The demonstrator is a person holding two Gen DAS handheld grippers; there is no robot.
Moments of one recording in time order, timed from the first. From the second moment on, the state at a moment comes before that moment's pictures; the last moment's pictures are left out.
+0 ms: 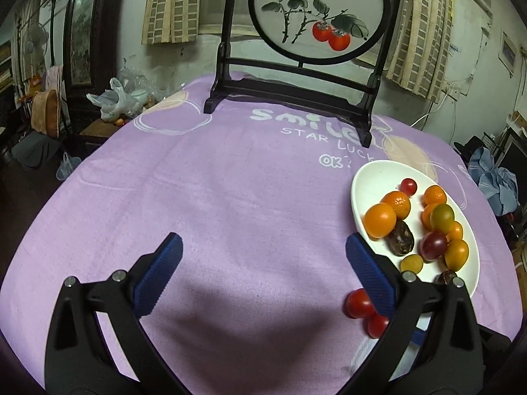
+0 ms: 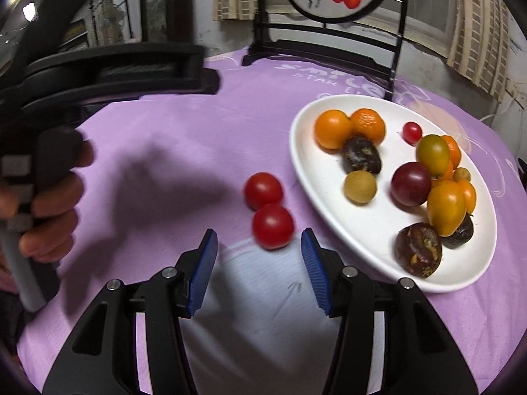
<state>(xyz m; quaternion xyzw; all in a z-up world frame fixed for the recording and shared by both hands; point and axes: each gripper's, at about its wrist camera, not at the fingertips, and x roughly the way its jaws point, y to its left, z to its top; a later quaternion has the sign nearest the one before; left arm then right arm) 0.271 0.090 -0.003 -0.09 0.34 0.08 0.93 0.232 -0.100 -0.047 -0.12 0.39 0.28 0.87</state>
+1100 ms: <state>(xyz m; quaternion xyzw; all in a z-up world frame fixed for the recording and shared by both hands) 0.275 0.087 -0.009 -0.10 0.36 0.07 0.93 0.238 -0.140 -0.023 -0.02 0.40 0.28 0.87</state>
